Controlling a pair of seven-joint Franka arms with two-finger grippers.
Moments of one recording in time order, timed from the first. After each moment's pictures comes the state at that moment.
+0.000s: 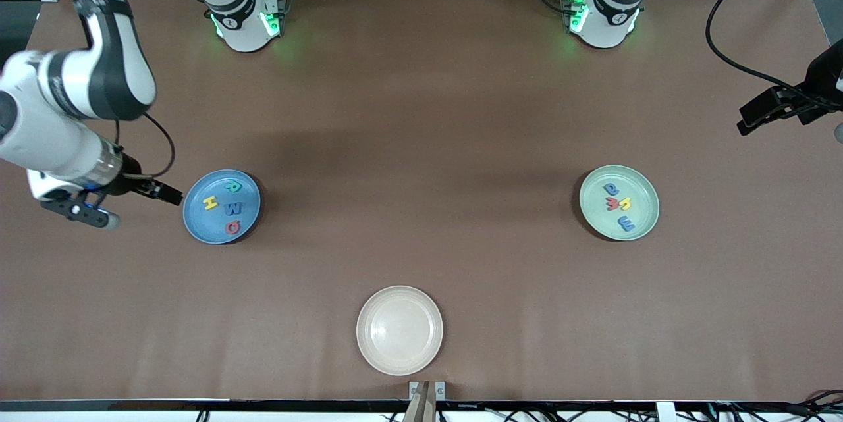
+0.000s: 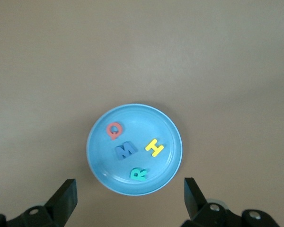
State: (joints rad) left arm -0.22 0.02 0.18 -1.53 0.03 1.57 -0.20; right arm 0.07 0.12 -0.08 -1.88 0.00 2.02 0.32
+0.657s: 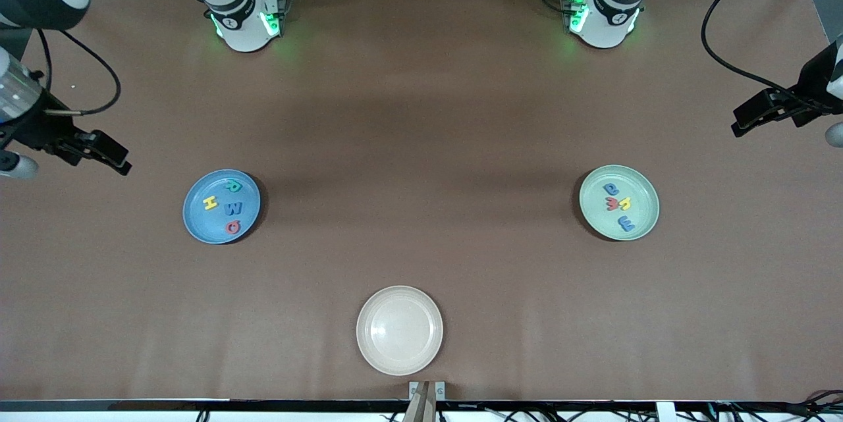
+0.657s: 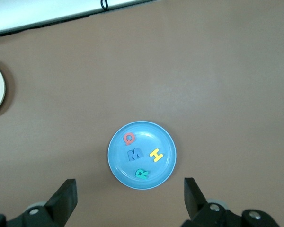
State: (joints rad) left arm -0.22 0.03 0.17 -1.52 0.03 1.57 -0.20; right arm 0.02 -0.04 -0.03 -1.77 0.00 1.89 0.18
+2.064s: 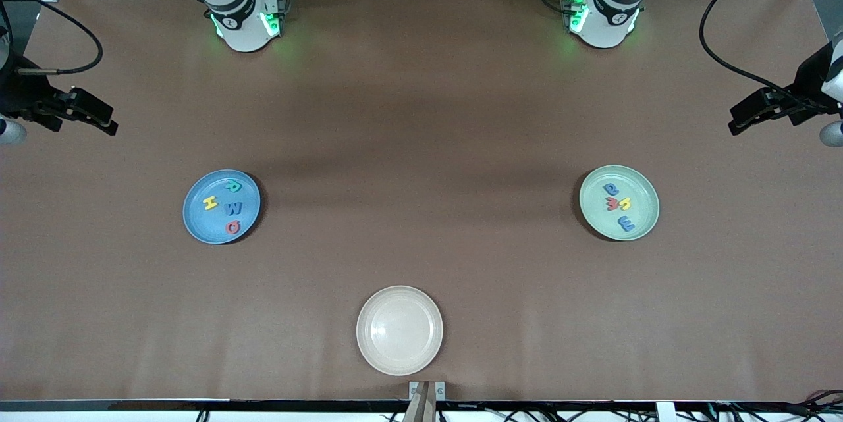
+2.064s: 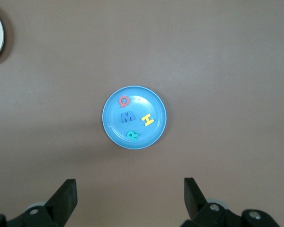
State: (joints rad) left arm -0.21 0.03 0.16 -1.53 0.03 1.53 -0.19; right arm 0.01 -0.04 -0.03 -1.65 0.00 1.62 0.07
